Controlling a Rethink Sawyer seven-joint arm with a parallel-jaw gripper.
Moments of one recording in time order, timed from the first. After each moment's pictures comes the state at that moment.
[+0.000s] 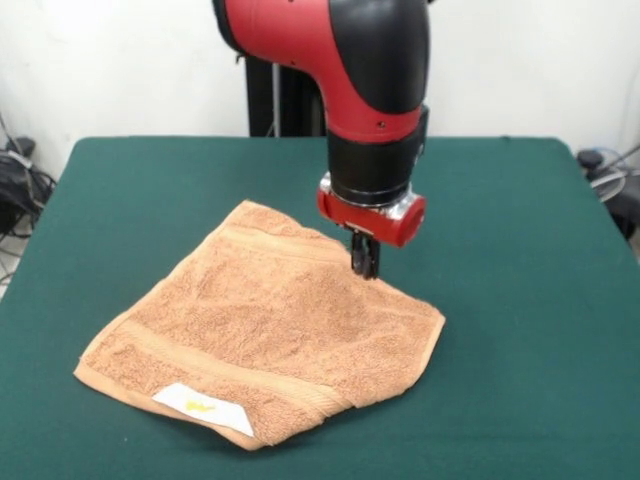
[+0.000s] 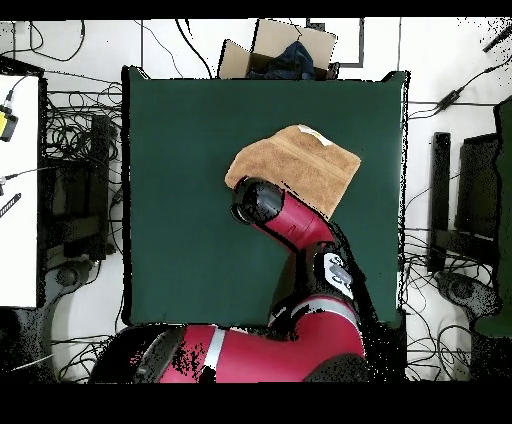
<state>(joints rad) -0.17 -0.44 -0.08 1.72 0.43 0.32 1.74</state>
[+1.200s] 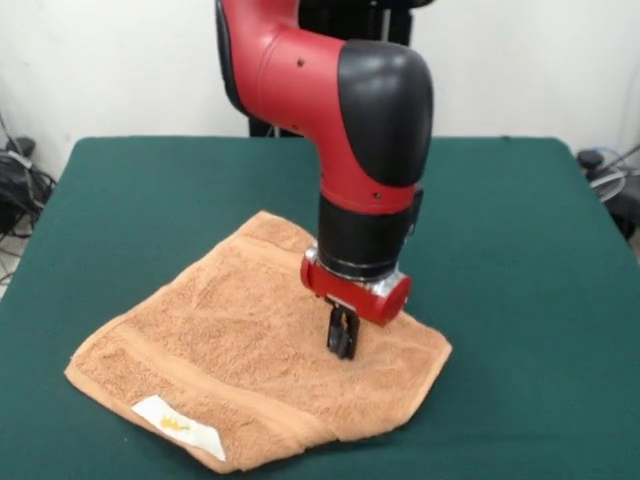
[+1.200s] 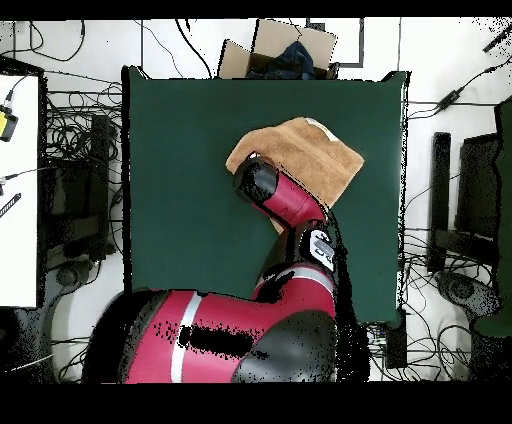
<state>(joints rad) -0.10 -0.27 -0.15 1.51 0.53 0.18 1.74</state>
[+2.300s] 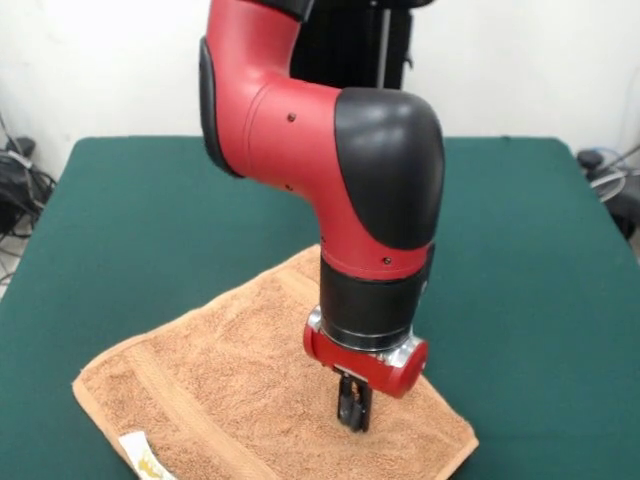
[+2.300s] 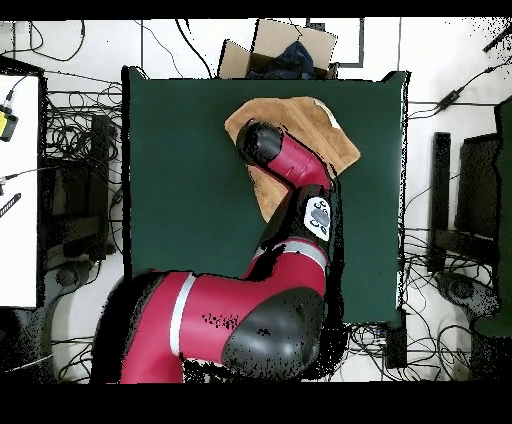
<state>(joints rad) -0.08 -0.14 -0.21 1.19 0.57 0.38 1.74</state>
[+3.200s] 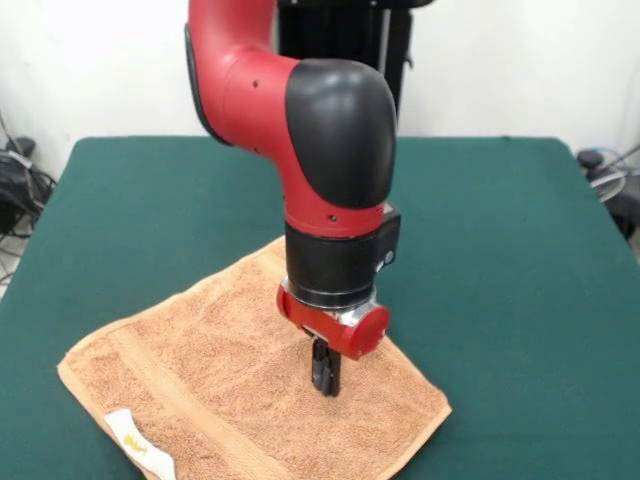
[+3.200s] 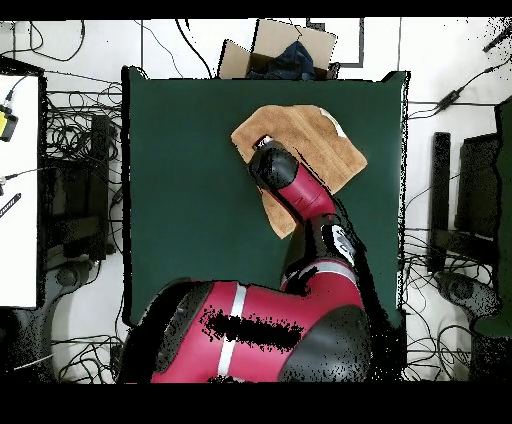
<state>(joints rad) -0.21 -0.27 -0.04 1.49 0.61 0.14 1.74</state>
